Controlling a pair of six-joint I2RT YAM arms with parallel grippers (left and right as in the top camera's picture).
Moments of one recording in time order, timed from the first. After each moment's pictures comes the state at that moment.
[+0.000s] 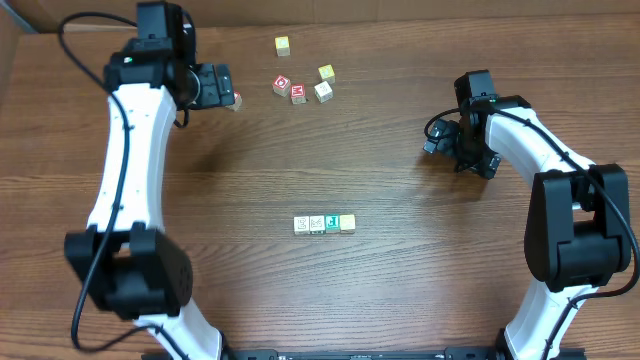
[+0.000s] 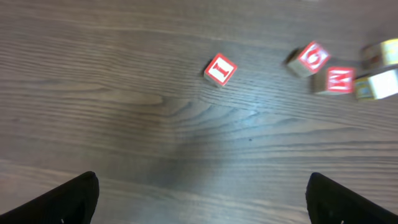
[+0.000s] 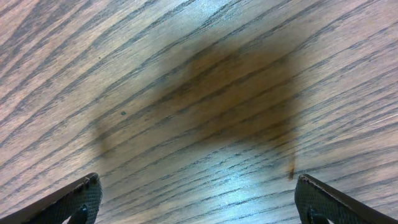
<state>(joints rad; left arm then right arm) 0.03 1.92 1.82 -1.01 -0.05 -0.13 0.12 2.02 1.38 -0.76 0.02 0.59</state>
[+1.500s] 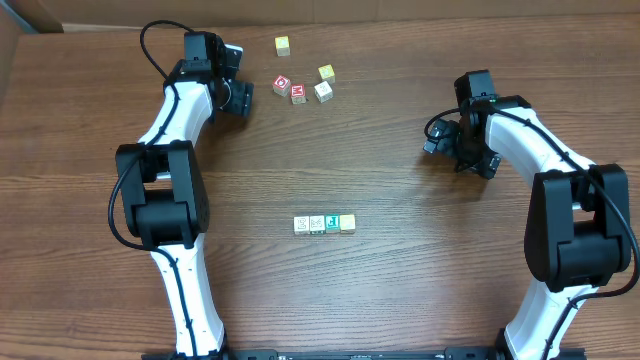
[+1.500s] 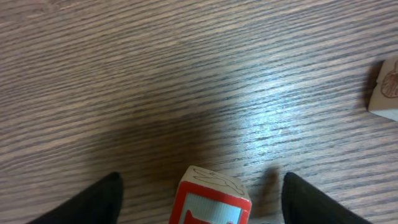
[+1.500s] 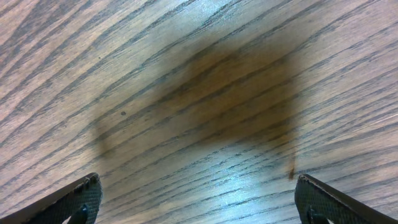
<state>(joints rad) 0.03 2.35 1.82 -0.51 0.04 0.24 0.12 2.02 1.38 -0.76 0.02 0.59</state>
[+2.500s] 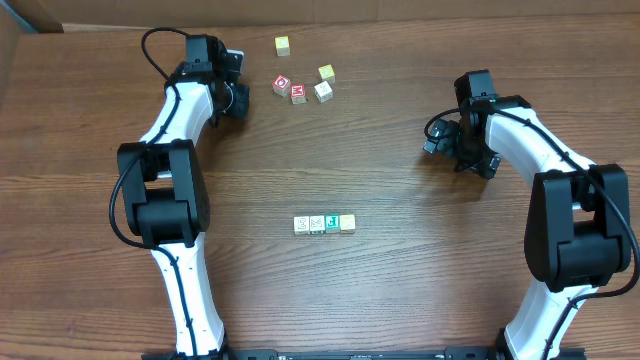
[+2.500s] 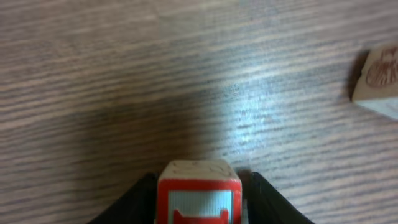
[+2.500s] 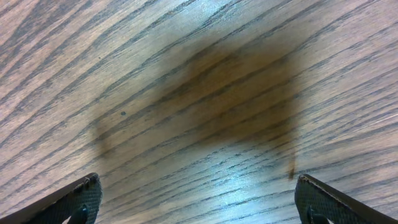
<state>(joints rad) 0.03 2.36 1.82 -0.54 0.09 0.16 0.12 2.02 1.38 -0.76 0.02 0.59</state>
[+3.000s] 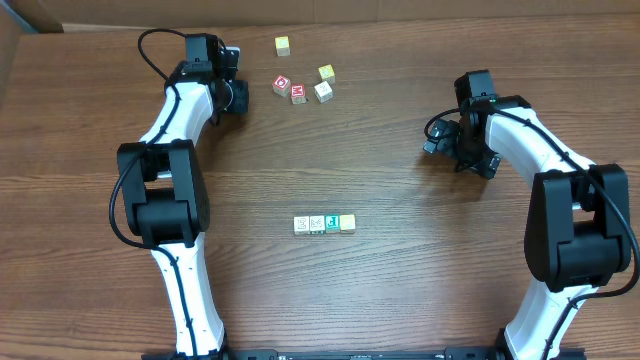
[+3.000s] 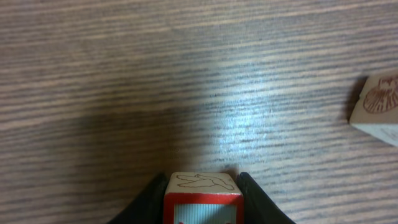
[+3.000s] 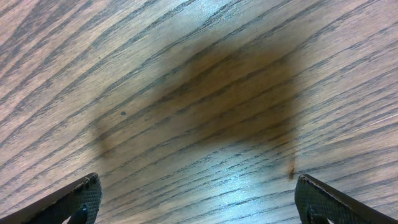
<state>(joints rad) 0.03 2.36 1.82 -0.53 0.09 0.09 0.12 2.02 1.38 -0.76 0.02 0.59</state>
